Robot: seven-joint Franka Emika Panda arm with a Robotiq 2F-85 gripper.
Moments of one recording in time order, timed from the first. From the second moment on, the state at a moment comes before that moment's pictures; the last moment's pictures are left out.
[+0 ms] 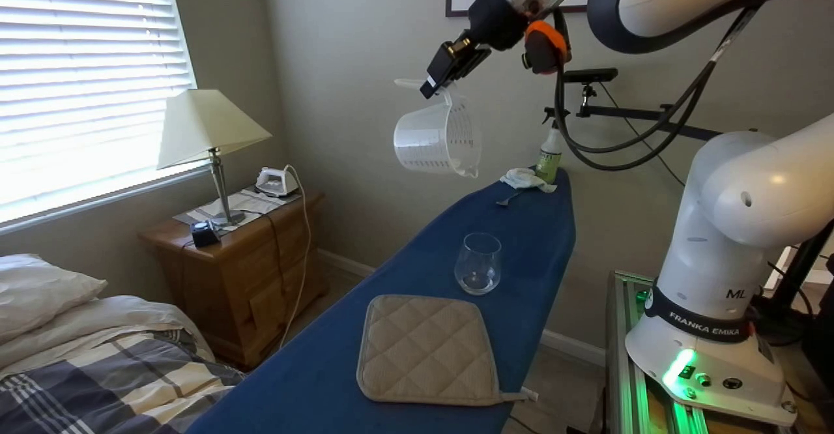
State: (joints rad) arm -0.08 -0.95 0.28 -2.74 -0.01 2.62 0.26
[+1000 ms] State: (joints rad) arm -0.09 -0.97 0.28 -2.74 -0.01 2.62 0.27
